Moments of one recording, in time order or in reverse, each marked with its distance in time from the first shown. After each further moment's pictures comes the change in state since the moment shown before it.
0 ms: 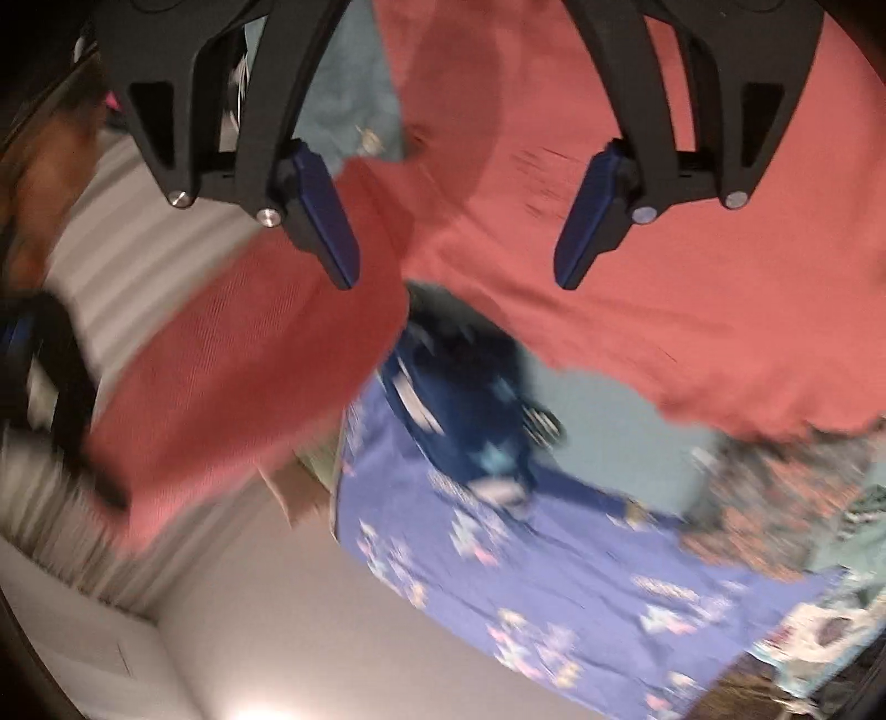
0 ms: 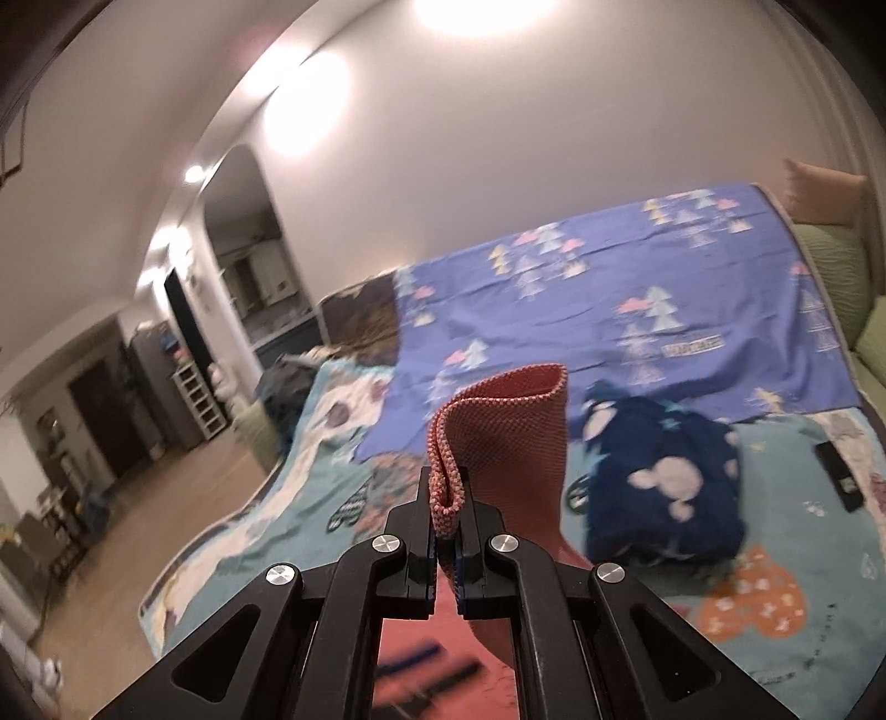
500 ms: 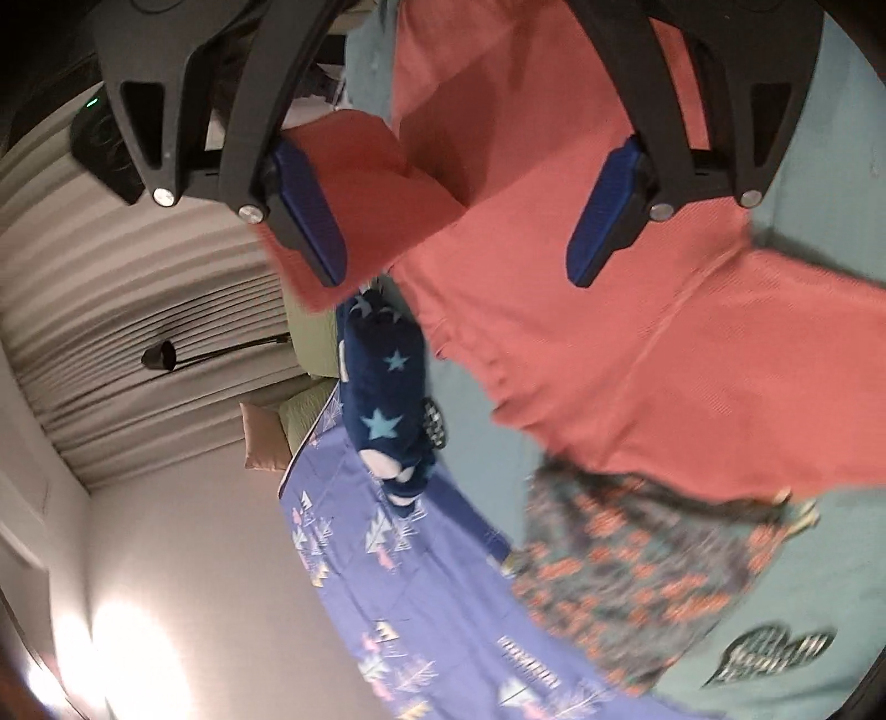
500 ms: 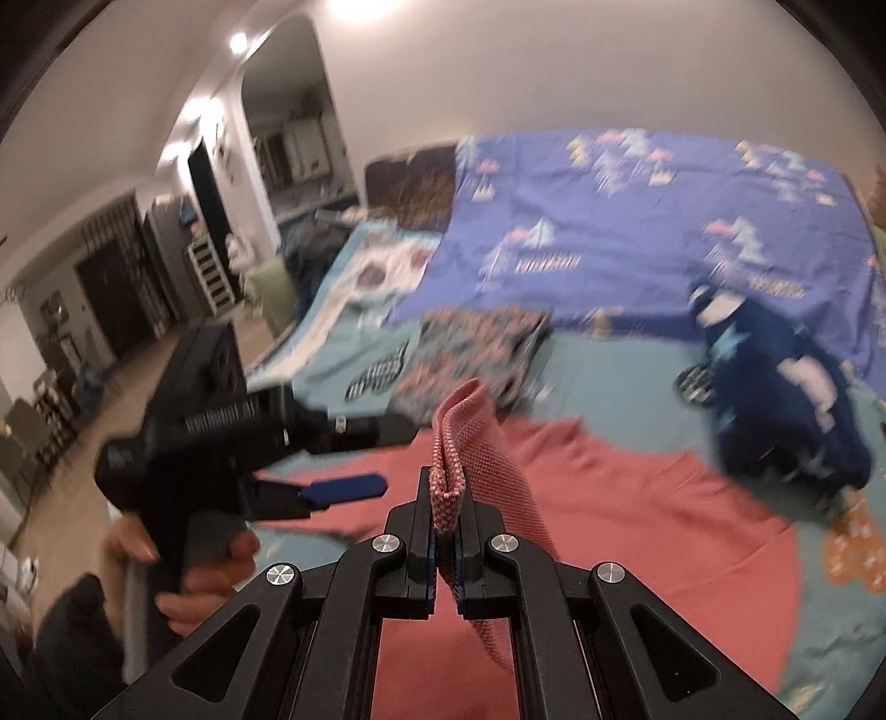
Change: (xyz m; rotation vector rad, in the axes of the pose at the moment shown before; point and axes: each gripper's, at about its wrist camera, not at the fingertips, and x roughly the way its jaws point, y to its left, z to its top) left arm -0.037 0.164 0.037 -0.378 0.183 -0.100; right arm 0.134 0.098 -0.131 -0.166 0.271 0.010
